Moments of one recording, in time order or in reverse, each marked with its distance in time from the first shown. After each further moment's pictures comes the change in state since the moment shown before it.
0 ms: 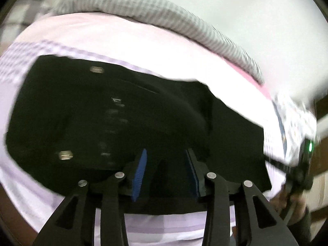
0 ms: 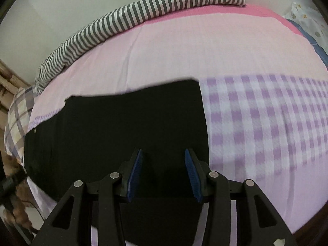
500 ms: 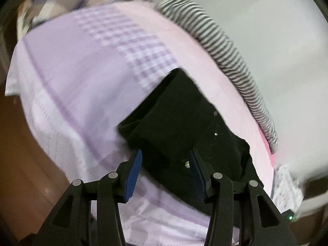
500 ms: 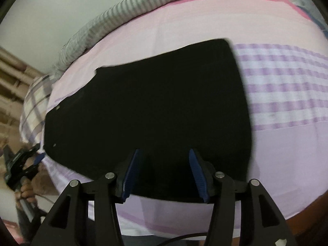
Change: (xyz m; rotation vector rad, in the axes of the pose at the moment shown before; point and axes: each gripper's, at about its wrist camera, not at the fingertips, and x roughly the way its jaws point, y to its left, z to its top) left arm -0.070 0.147 -0.023 -0.476 -0.132 0.035; right arm -0.001 0.048 -0.039 -0.009 0.086 0.138
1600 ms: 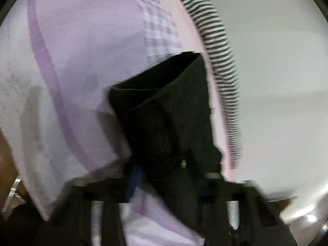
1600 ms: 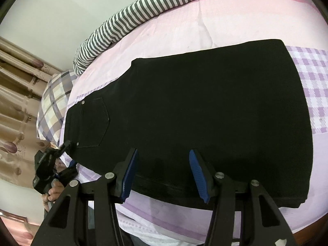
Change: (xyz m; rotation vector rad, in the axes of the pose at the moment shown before) left arm 0.057 0.036 -0.012 -0.217 0.055 -0.273; right arm 0.016 0.042 0.001 -0.002 0.001 0.136
